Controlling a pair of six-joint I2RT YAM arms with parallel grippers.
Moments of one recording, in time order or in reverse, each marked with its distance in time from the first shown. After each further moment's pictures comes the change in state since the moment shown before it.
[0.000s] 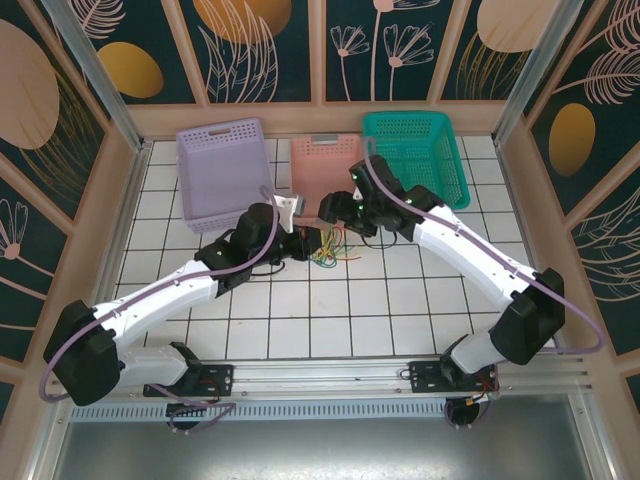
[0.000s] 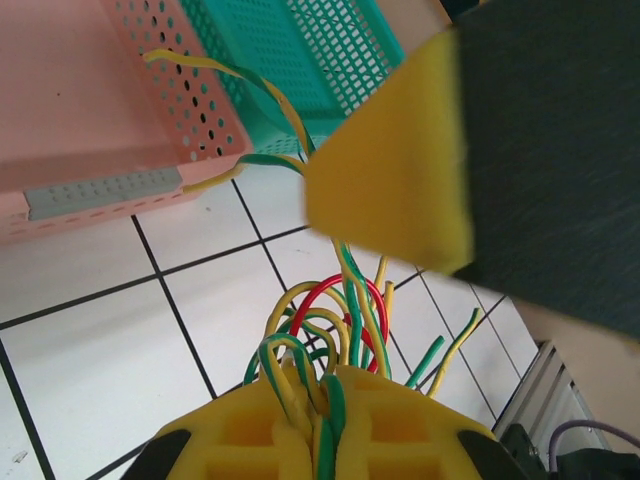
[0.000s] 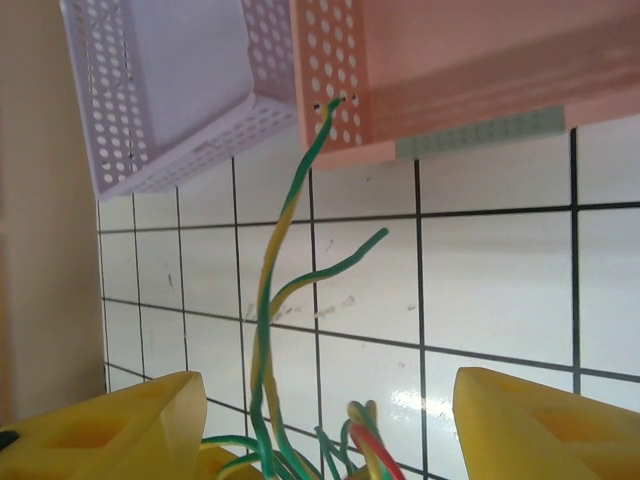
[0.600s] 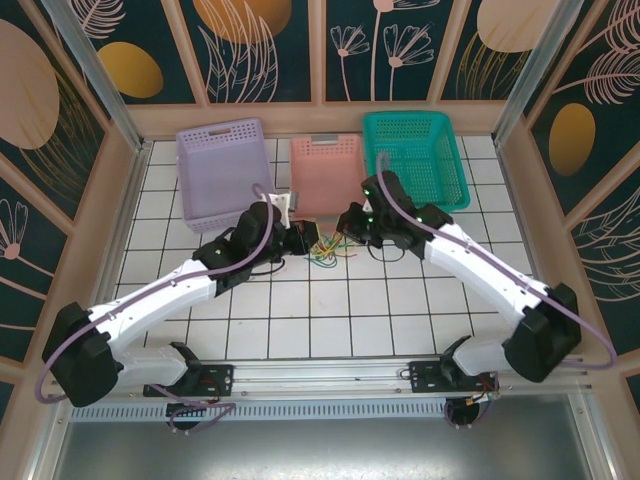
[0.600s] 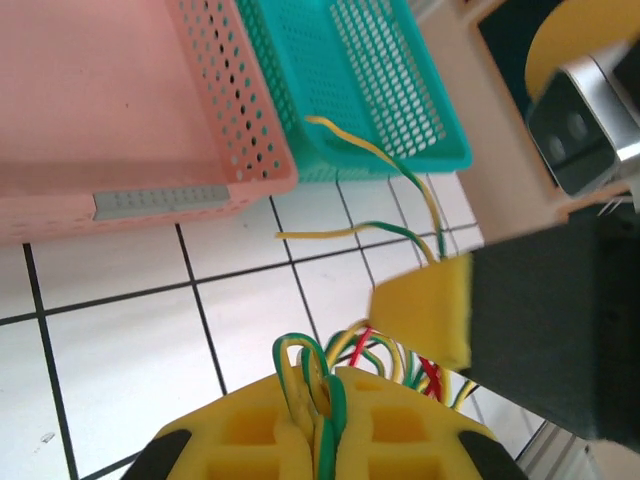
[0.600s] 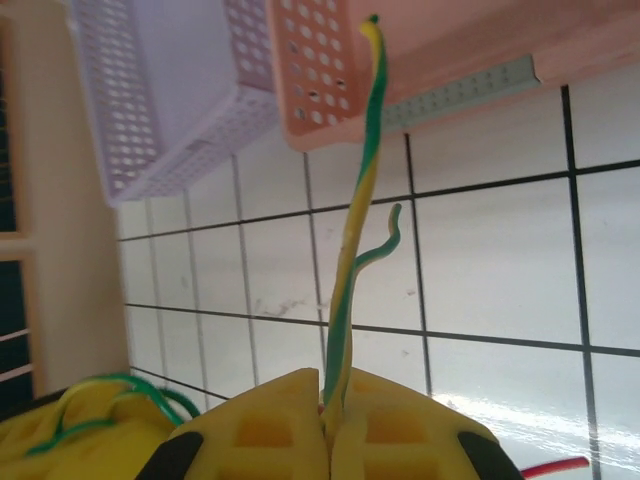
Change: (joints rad) left arm -0.009 -0.027 0.039 -0.068 -0.148 -0.137; right arm -0.032 -0.154 -0.225 0.161 -0.027 0.087
